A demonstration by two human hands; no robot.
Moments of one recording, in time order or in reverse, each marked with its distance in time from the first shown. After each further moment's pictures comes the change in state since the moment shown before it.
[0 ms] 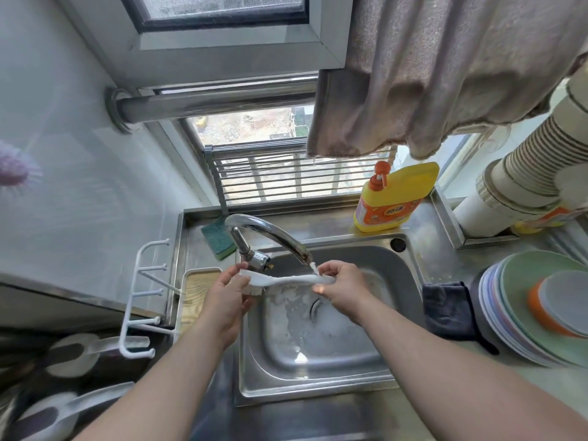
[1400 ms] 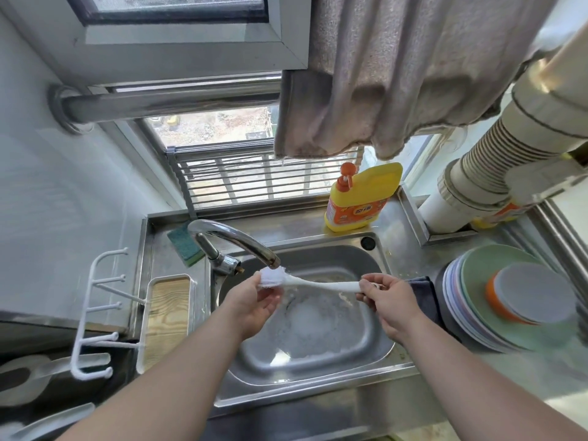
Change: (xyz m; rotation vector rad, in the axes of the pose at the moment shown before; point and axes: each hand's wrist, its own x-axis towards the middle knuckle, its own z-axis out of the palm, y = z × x) left_hand 0.014 -0.030 0.079 -0.177 -0.128 -0.438; right_hand -0.026 0.064 -0.102 0.614 0.265 0.246
